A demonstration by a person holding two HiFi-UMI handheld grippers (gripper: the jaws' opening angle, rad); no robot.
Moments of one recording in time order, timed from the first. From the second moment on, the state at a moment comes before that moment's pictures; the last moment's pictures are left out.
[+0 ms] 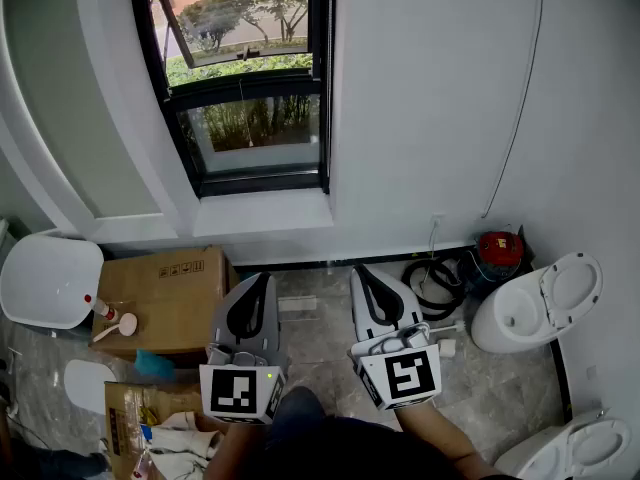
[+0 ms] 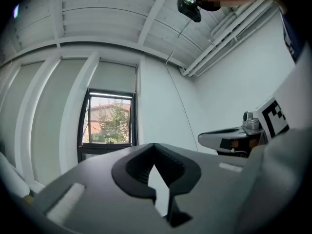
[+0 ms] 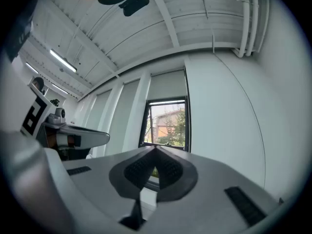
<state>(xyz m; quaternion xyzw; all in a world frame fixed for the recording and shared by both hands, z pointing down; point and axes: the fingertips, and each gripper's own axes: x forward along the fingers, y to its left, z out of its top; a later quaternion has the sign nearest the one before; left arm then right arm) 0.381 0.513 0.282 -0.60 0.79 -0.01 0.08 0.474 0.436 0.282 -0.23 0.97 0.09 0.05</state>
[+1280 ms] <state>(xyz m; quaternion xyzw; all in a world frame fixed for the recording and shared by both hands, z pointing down) 0.085 0.308 0.317 -0.67 0.74 0.01 0.06 0.186 0.236 0.313 -0.30 0.95 0.08 0.01</state>
